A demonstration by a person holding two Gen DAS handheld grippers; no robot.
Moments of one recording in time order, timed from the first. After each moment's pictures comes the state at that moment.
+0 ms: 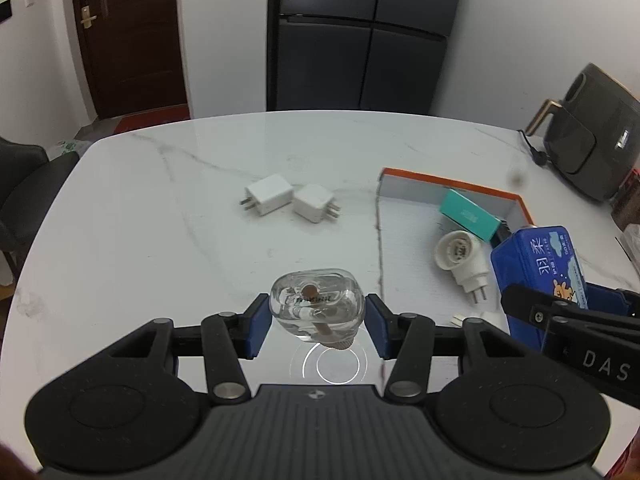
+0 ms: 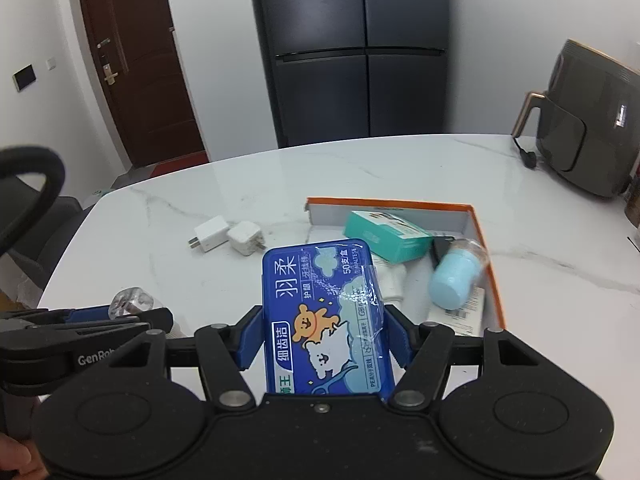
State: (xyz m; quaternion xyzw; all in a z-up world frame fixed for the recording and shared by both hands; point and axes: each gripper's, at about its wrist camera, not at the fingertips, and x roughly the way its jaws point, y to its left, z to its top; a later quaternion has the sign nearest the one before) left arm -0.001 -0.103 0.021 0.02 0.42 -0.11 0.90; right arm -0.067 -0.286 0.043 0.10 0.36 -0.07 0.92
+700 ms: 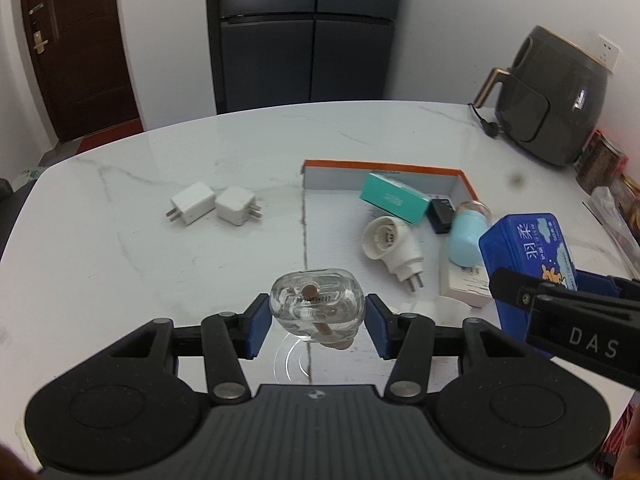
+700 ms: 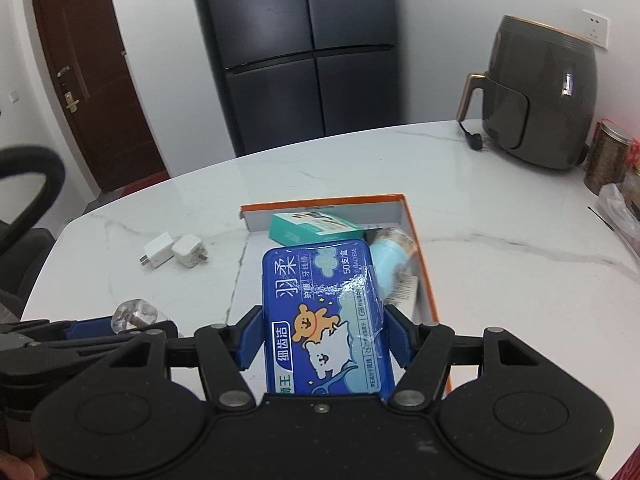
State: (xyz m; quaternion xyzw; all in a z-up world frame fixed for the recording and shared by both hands) left arm -0.008 -0.166 0.016 0.06 0.42 -0.16 0.89; right arm -0.090 -0.340 0.038 0.14 0.36 -0.12 0.92
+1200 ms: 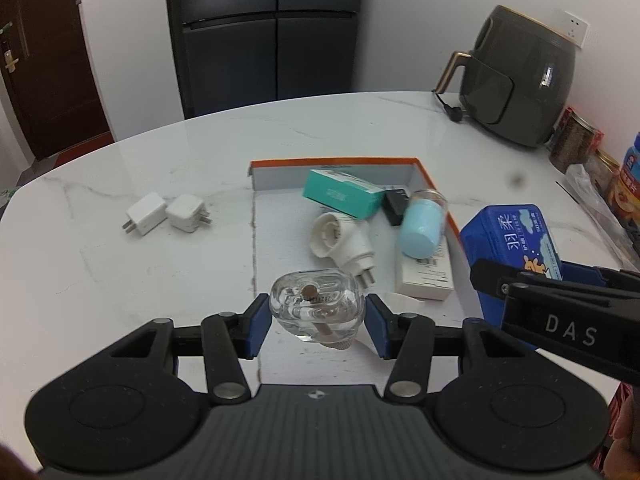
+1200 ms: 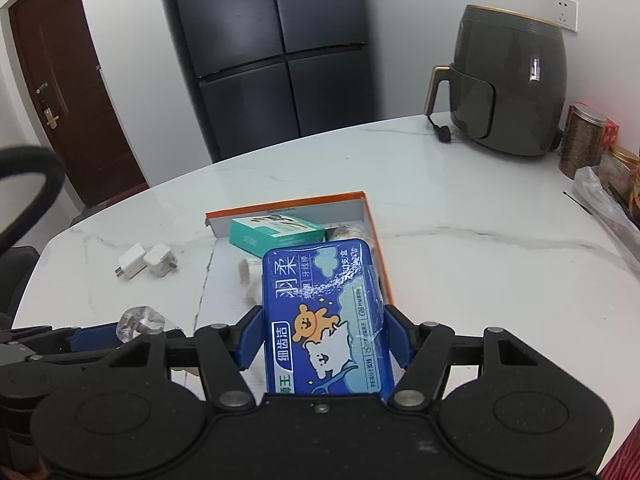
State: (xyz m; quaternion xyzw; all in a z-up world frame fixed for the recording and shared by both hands) left arm -0.017 -0.205 0.012 0.08 0.42 -0.20 0.88; right arm -0.104 -0.368 0.034 0.16 0.35 -0.15 0.91
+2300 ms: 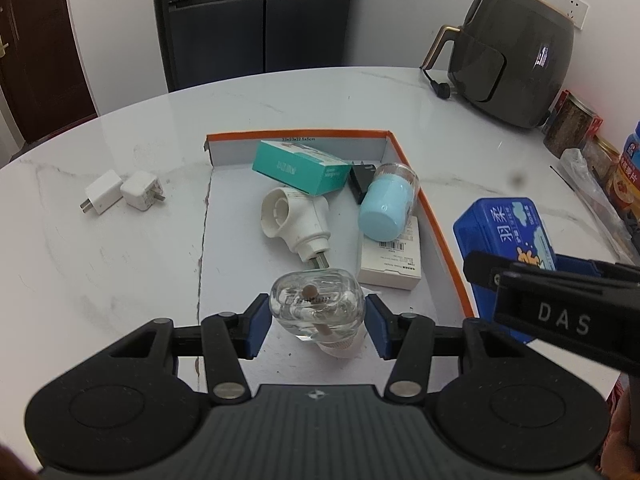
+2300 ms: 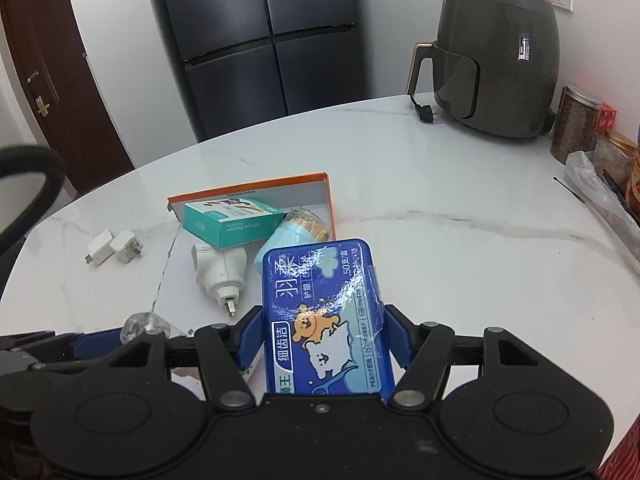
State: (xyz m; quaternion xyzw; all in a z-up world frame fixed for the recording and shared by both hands) left arm -0.017 -0.248 -0.011 0.07 0.44 -0.20 0.87; right arm -0.103 -0.412 0.012 0.16 0.38 -0.15 0.90
